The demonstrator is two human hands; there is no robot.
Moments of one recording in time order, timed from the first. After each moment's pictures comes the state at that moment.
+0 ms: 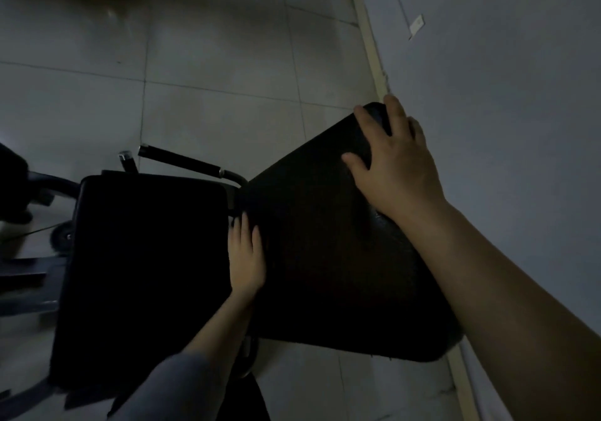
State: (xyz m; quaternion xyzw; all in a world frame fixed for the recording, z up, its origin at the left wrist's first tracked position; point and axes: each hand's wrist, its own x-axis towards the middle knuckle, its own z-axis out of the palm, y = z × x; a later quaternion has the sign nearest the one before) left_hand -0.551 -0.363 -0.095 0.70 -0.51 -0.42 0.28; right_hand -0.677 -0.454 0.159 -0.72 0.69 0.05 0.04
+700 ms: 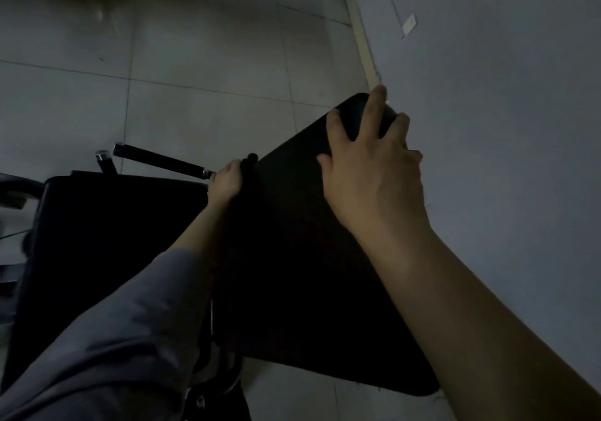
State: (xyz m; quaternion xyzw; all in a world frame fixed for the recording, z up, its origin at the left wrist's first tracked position) left_hand -0.531 -0.517 -0.106 0.73 -0.48 -0.44 0.21; right_hand -0.660 -0.446 0.148 -0.73 0.66 0.15 -0.10
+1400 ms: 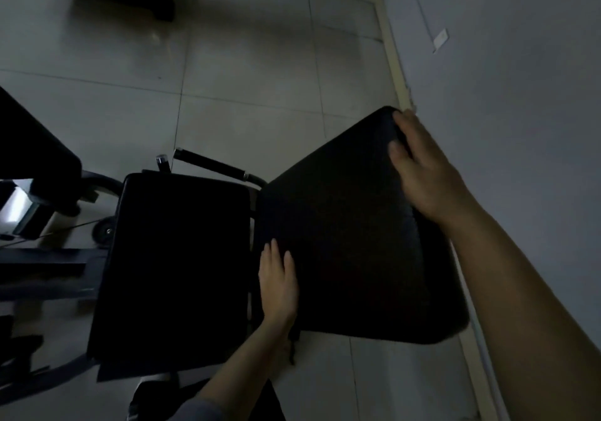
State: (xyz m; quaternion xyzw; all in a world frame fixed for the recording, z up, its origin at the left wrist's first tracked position) left_hand -0.578 -0.310 -0.023 0.72 -0.31 -0.52 0.34; right_hand -0.695 -0.433 0.176 -0.69 0.67 -0.11 0.26
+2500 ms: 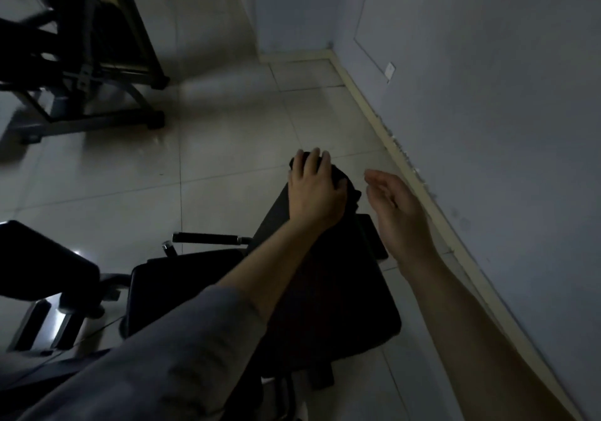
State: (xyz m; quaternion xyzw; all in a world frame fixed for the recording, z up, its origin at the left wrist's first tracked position) left_hand -0.645 -0.464 0.160 0.63 -0.71 -0.24 0.21; right_hand -0.746 -0.392 0.197 -0.51 0.65 -0.44 0.35
